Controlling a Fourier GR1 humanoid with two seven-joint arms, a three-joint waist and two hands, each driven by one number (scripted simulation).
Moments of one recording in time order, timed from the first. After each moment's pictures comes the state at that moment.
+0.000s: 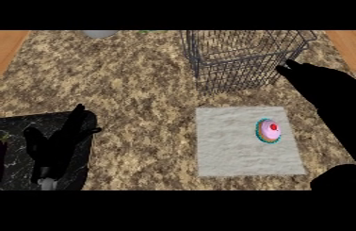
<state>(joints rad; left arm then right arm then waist) 0.04 0.40 -0.20 -1.50 0.34 0.21 0.14 -0.73 -1.04 0.56 -2.15 -0.03 0.34 1.10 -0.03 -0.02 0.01</state>
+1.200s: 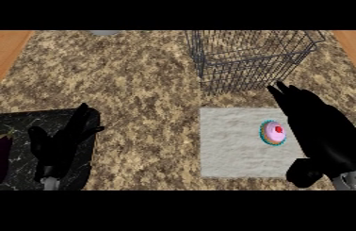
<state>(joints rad) 0.04 0.38 -0.20 -1.51 0.31 0.19 0.16 -0.51 -0.93 0.70 -2.01 0.30 0.22 1.03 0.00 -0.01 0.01</state>
